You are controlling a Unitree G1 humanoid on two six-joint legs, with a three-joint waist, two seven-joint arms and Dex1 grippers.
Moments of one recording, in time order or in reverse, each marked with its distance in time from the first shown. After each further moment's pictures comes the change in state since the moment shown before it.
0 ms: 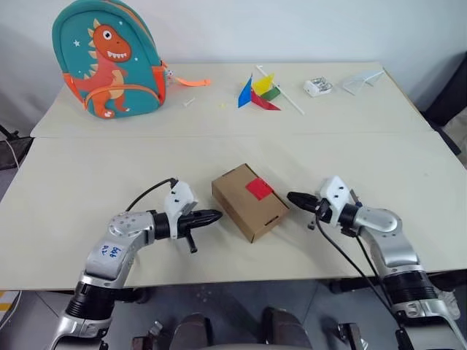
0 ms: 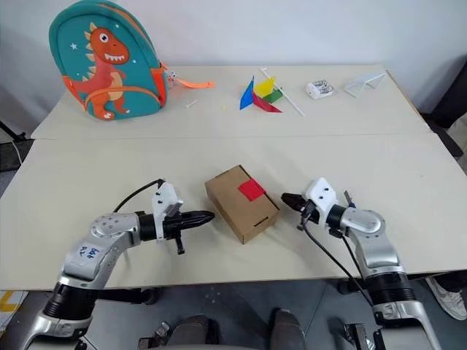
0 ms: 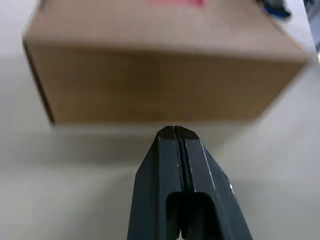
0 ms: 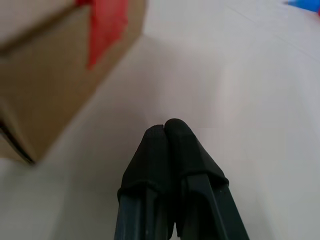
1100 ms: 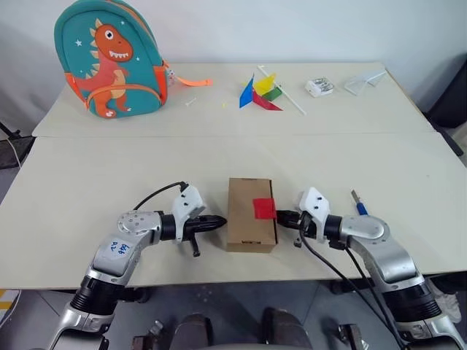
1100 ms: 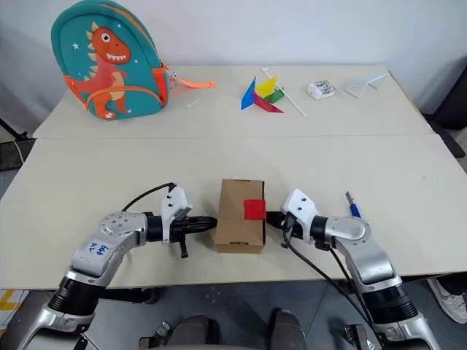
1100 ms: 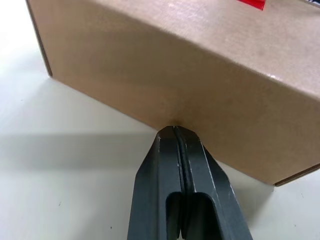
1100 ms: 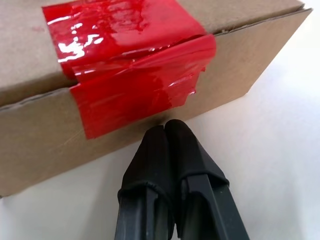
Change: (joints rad) left arm -0.022 0.029 -0.067 0.039 0.025 0.009 -0.051; right arm 0.086 -0.037 0.095 -0.336 0.023 0.347 -0.011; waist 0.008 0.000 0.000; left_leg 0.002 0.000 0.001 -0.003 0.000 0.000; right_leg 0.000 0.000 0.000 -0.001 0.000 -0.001
